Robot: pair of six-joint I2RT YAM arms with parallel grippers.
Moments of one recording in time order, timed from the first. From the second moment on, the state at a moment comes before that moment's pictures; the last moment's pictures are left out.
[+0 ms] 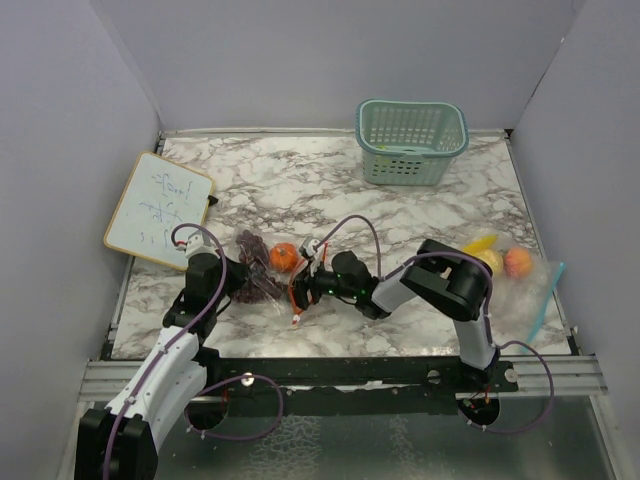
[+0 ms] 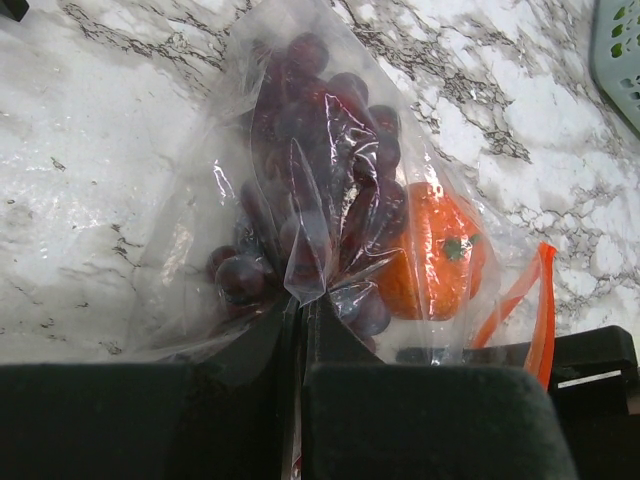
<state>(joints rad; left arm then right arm) -0.22 0.70 0.23 -0.05 -0.05 -0.73 0.97 2.02 0.73 1.03 -0.31 0.26</state>
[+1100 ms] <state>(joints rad) -0.22 0.70 0.23 -0.06 -0.07 -0.74 0.90 1.46 0.40 0.73 0.06 0.28</state>
